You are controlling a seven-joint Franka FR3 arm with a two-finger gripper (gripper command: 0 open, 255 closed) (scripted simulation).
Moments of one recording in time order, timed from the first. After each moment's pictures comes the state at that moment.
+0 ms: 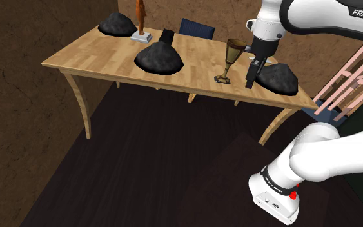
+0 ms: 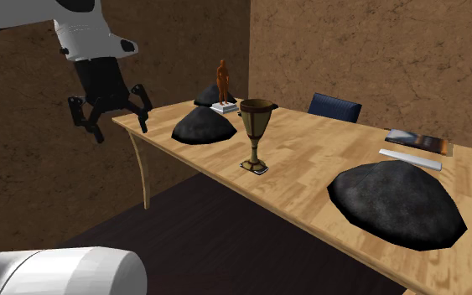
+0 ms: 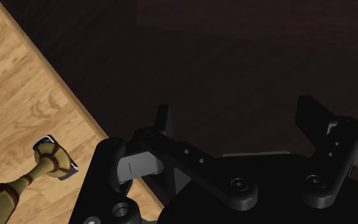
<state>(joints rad) -0.01 -0.75 0.07 -2.34 -0.12 1.48 -0.16</state>
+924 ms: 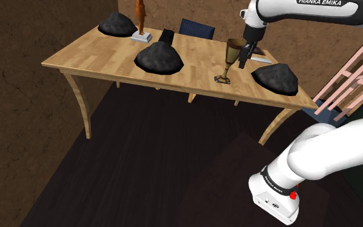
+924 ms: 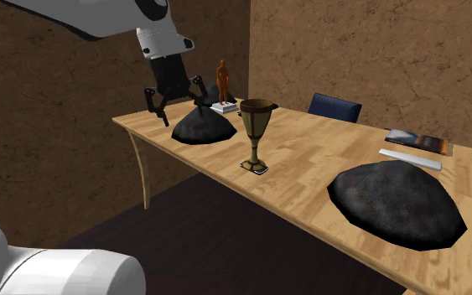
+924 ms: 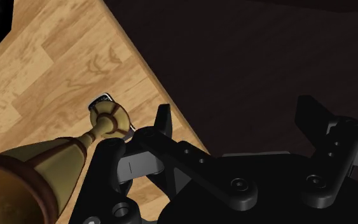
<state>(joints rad) -0.08 -0.46 -0.10 -2.15 -0.26 1.67 -0.35</state>
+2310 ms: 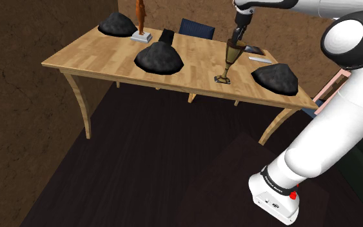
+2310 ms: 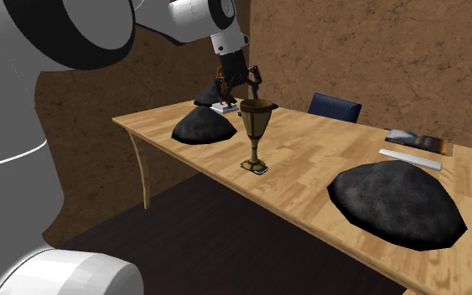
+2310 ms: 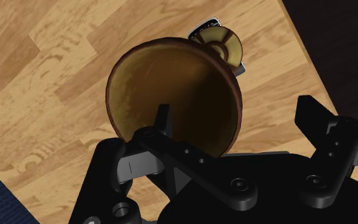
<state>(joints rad) -0.18 0.09 -0.28 -1.60 -0.21 1.81 -0.64</state>
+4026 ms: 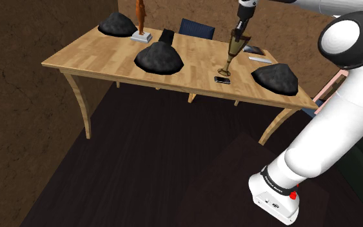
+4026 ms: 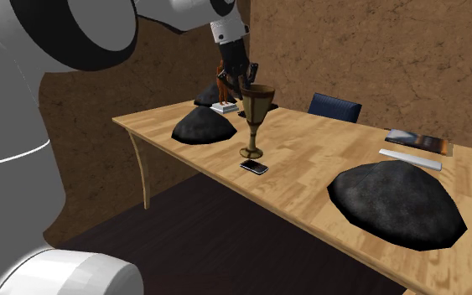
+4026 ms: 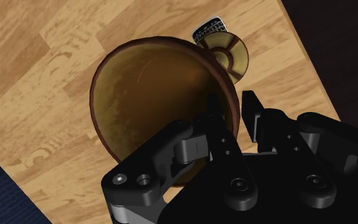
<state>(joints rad) -0.18 0.11 -0.28 -1.51 -0.20 1.73 -0.66</state>
